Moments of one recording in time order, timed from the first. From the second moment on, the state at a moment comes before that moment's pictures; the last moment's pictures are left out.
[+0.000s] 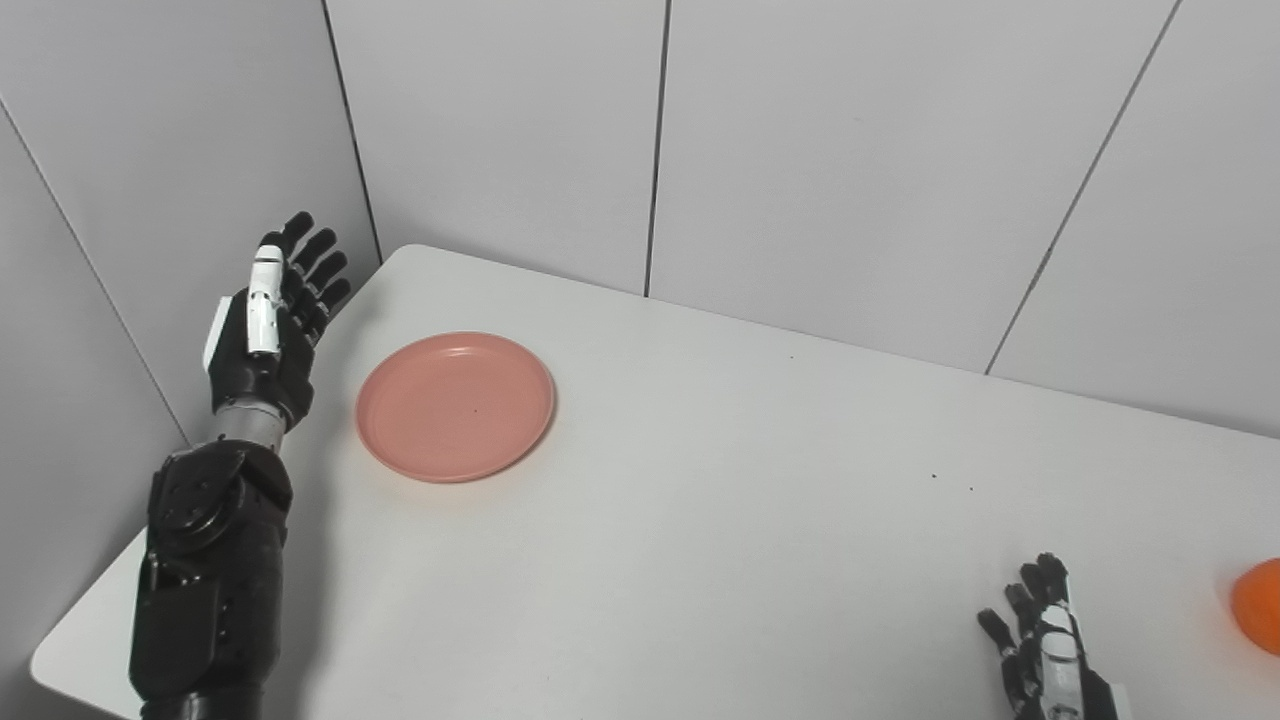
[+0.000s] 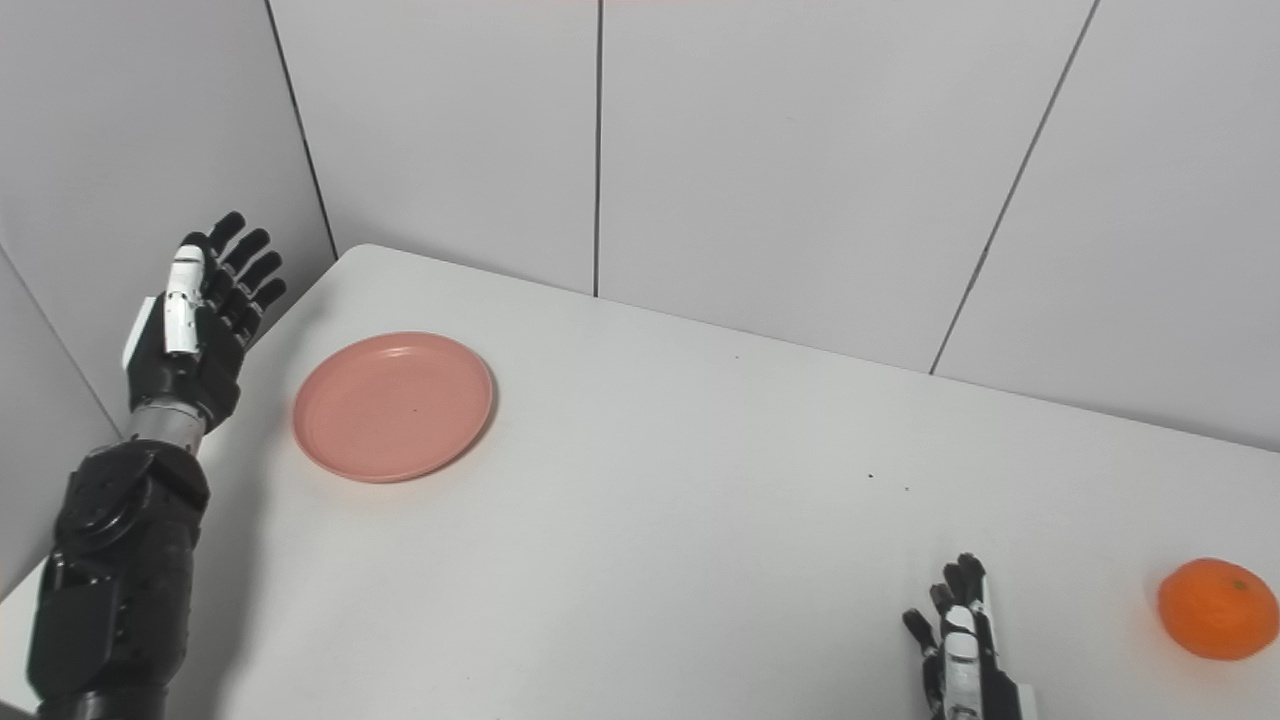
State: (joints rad) left arm -0.29 0.31 0.51 -0.05 -0.39 0.28 0.02; right arm 0.12 0.03 0.04 -0.23 0.09 0.05 0.01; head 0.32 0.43
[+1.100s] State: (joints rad) left arm -0.26 0.31 0.51 0.18 -0.45 0.19 -0.06; right arm 0.12 0.03 0.03 -0.23 0.11 0.05 0.03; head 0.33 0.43
